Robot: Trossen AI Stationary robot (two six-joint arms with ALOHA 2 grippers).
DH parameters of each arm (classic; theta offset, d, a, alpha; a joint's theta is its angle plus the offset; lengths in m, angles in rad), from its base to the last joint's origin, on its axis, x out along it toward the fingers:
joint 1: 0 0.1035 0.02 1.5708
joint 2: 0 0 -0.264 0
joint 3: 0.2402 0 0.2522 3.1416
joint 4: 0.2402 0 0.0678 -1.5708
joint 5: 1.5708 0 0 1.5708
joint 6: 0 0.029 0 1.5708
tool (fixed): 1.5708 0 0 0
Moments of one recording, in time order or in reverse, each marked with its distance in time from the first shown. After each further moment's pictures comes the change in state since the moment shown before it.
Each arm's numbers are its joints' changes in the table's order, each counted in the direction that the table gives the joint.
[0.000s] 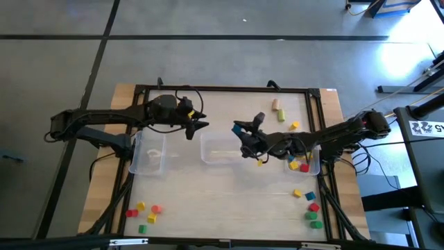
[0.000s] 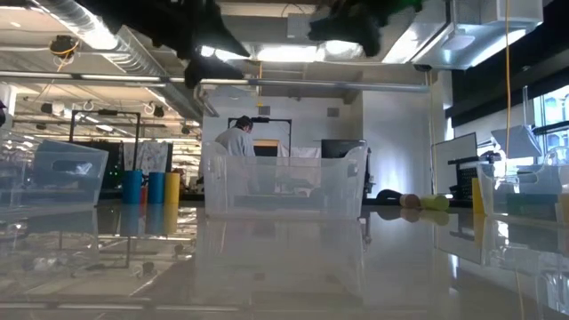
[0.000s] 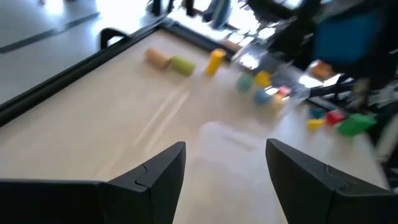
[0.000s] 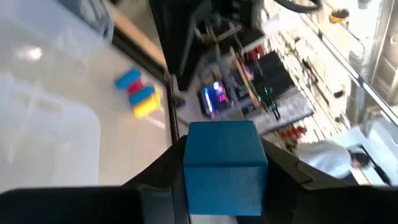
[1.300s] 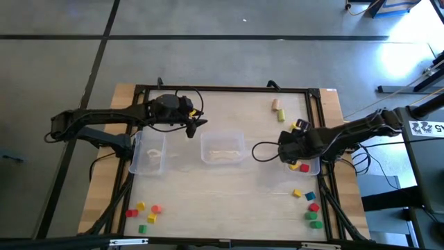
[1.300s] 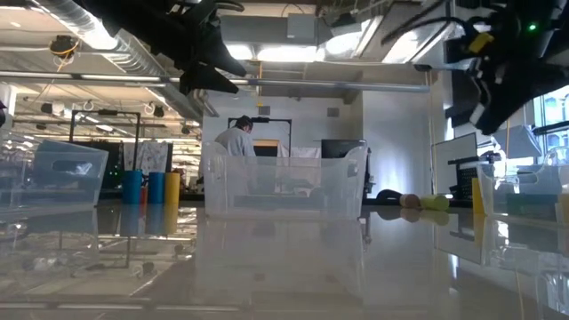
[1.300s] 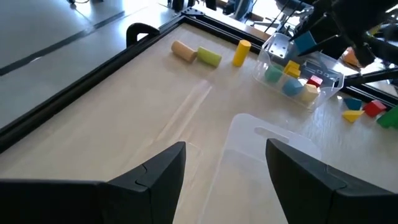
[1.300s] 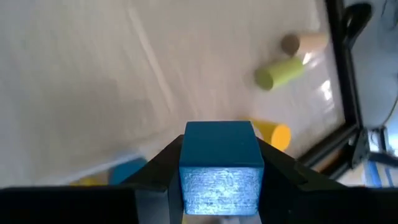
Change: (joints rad) left arm 0.020 -0.009 -0.003 0.039 -0.065 0.066; right arm 0.018 0.194 -0.005 1.566 -0.298 1.410
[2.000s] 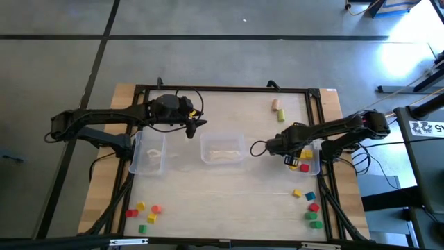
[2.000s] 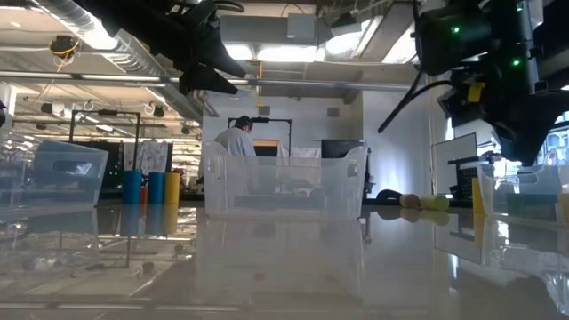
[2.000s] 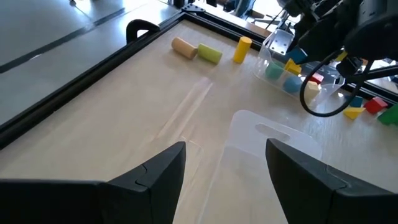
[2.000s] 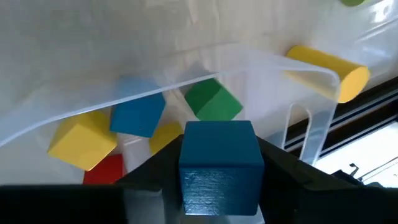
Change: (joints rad) left arm -0.001 0.000 -0.001 0.011 0.000 -0.001; right arm -0.153 -0.213 0.000 0.075 -0.269 -0.162
